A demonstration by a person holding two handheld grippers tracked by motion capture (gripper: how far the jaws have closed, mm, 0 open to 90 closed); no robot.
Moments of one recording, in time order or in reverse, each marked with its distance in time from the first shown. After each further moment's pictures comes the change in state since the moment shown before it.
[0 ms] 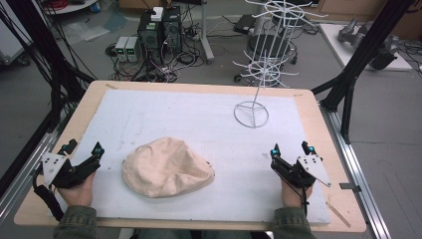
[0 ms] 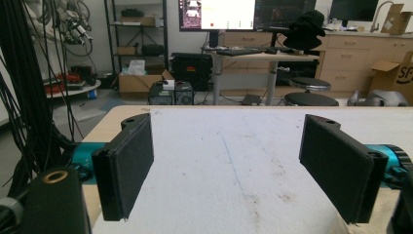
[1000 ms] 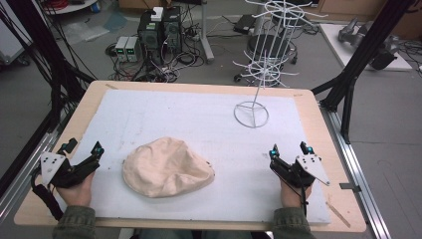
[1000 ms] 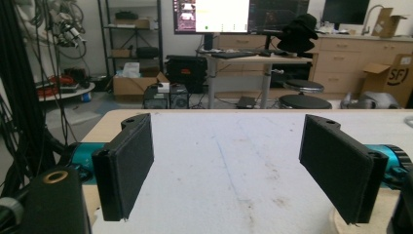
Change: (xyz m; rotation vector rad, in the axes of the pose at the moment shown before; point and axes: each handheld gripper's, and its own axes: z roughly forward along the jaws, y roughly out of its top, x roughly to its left) left arm -0.001 0.006 0.000 -0.010 -0.037 0.011; right arm 0.001 -0.001 0.002 0.020 0.009 0.001
